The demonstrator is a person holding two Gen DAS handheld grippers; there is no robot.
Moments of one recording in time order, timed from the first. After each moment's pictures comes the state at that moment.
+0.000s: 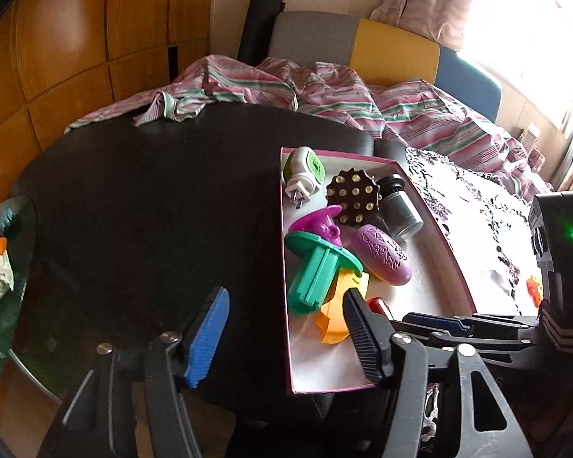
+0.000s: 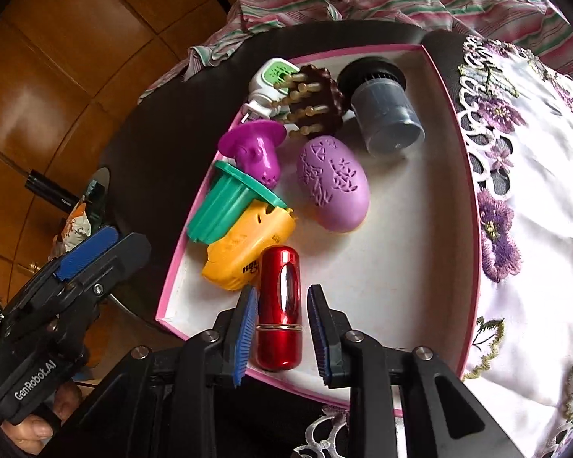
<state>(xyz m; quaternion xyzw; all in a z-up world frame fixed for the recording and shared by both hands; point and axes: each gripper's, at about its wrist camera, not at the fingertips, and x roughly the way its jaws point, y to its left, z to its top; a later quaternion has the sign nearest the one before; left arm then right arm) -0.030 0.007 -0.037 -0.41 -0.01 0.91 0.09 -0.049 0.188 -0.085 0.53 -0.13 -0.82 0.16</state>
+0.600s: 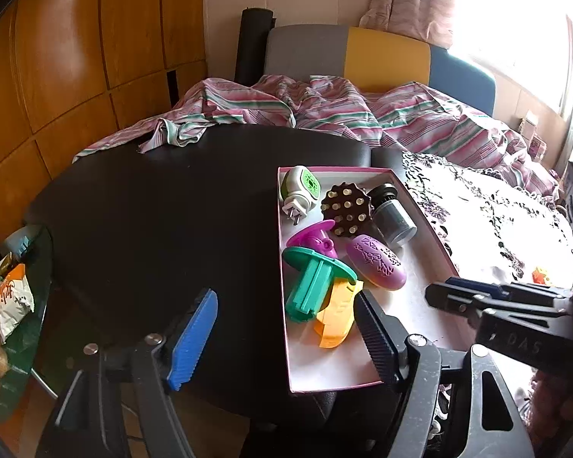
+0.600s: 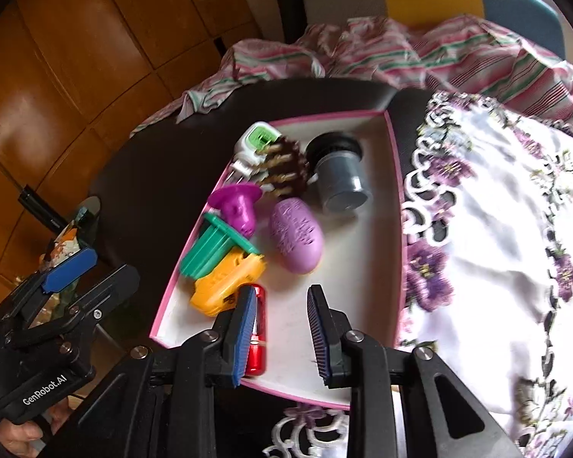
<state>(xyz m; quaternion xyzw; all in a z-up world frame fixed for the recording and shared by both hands) -0.017 0.021 -0.021 -0.38 0.03 0.92 0.08 -0.029 0.214 -0.045 0.46 -0.10 -0.88 0.12</state>
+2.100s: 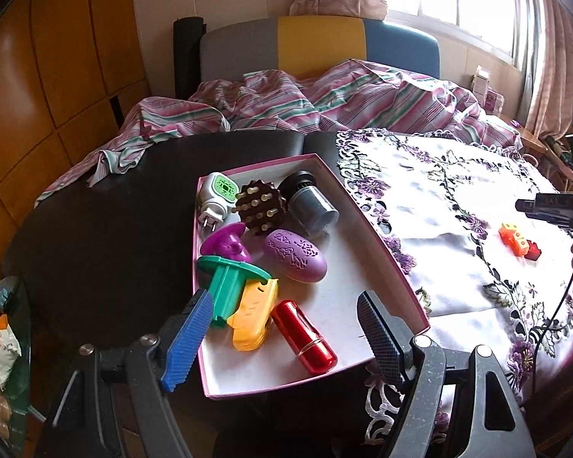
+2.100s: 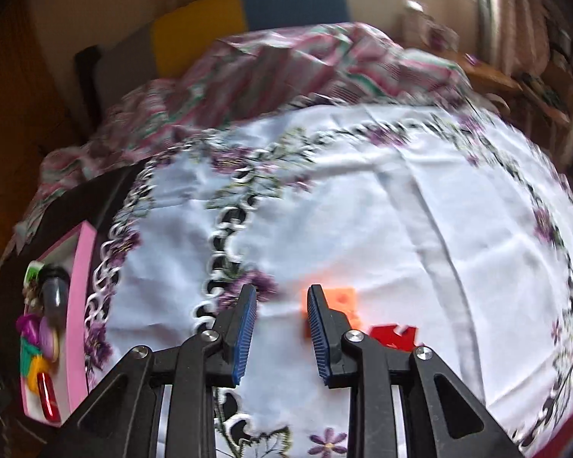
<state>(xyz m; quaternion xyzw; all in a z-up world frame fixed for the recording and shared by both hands) -0.002 0.094 -0.018 -0.38 0.10 0.91 0.16 0.018 0.492 -0.043 0.41 -0.23 -0.86 -0.20</state>
